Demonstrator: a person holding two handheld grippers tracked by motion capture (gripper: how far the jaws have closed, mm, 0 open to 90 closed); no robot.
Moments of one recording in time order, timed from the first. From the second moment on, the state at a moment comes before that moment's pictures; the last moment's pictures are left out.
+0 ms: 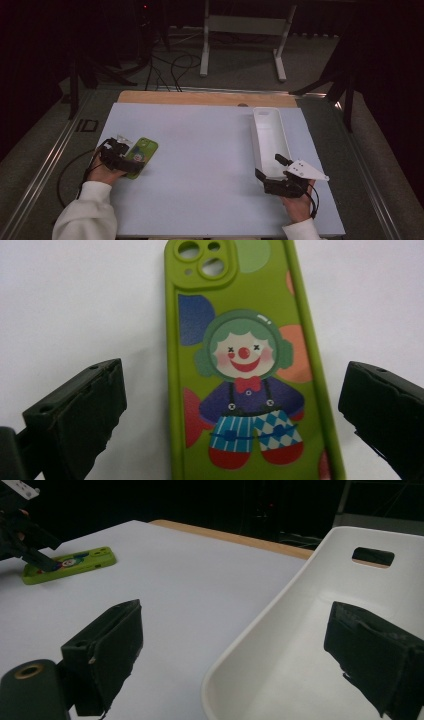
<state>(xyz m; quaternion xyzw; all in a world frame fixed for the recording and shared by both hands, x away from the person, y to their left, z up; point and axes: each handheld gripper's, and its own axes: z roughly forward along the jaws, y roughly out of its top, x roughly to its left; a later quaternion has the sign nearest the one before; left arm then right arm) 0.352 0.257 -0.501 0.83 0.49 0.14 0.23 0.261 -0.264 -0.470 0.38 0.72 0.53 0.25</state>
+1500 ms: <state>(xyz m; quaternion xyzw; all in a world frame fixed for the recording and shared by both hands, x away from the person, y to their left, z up) 0.351 0.257 -0.515 0.83 0.50 0.12 0.22 0.260 -0.264 -0.469 0.38 0.72 0.53 0.25</state>
